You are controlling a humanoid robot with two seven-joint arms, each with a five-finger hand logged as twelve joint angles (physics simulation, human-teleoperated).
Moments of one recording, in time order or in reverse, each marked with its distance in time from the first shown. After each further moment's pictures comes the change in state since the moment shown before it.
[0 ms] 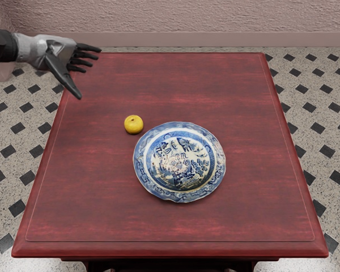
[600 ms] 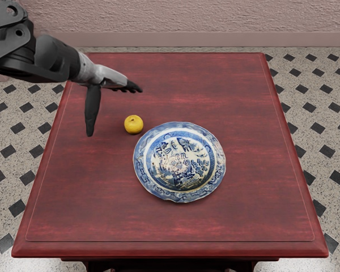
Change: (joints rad) left arm -0.220 -0.080 0.280 -0.397 0.438 0.000 -0.001; right arm 0.000 0.000 0.000 0.000 0.000 0.000 0.000
